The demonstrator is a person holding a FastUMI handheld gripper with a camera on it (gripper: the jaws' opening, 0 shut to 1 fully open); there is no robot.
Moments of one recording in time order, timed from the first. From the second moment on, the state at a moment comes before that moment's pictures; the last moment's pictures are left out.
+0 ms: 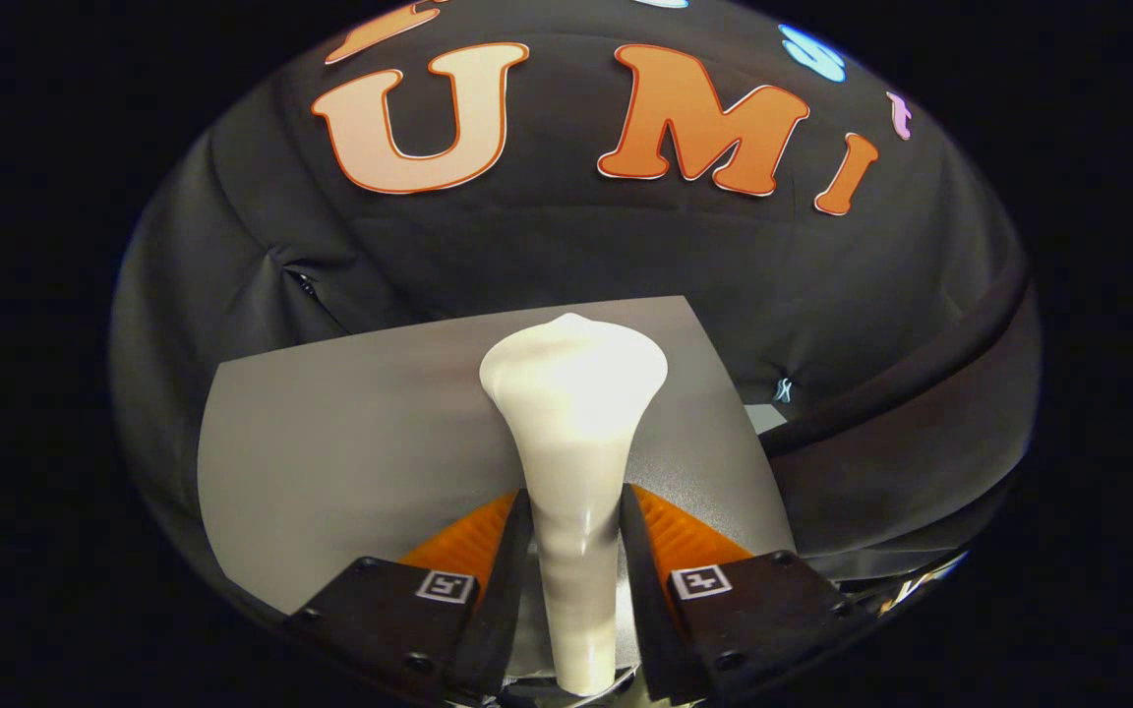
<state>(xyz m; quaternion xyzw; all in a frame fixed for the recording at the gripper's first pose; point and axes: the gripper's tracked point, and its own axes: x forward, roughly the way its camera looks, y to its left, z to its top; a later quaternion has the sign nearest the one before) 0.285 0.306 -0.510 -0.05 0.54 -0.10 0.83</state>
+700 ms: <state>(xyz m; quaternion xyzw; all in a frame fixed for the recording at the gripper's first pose) 0.272 0.309 -0.449 0.00 0.44 -0.06 0.90</state>
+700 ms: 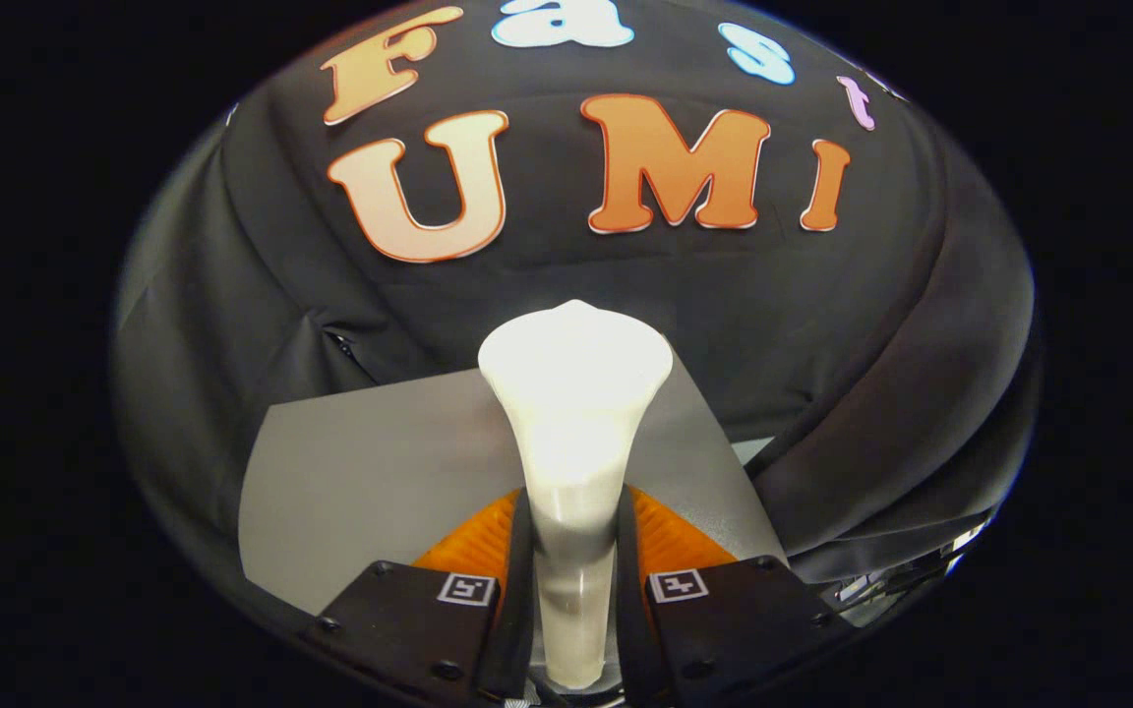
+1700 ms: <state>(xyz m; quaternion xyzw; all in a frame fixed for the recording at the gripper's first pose) 0.157 0.286 -0.216 -0.06 0.18 -0.03 0.98</state>
